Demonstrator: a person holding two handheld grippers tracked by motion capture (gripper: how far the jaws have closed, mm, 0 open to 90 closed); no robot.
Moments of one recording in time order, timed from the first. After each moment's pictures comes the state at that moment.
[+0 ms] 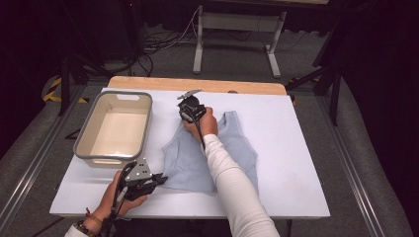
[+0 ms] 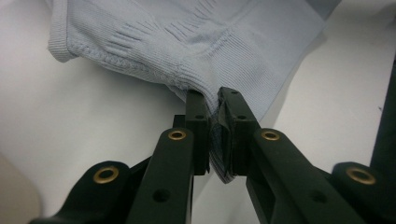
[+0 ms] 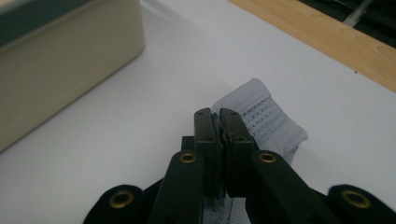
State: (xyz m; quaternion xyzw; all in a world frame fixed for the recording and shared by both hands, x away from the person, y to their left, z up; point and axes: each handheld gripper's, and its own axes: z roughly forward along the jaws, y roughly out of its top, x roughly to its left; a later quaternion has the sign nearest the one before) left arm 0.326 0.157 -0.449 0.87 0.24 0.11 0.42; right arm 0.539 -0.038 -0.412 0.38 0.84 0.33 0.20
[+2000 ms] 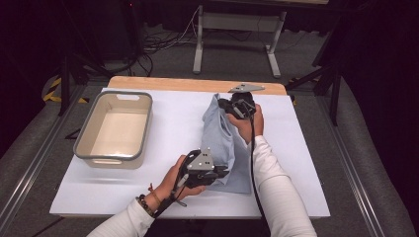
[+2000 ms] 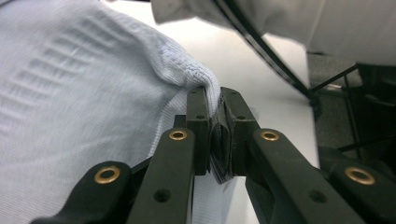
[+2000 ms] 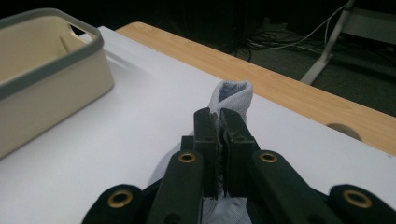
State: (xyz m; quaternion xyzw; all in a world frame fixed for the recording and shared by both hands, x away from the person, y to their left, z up) left arm 0.352 0.000 -0.417 0.86 0.10 0.06 0.50; right arm 0.509 -0.180 -0.359 0.39 0.78 0.45 0.22
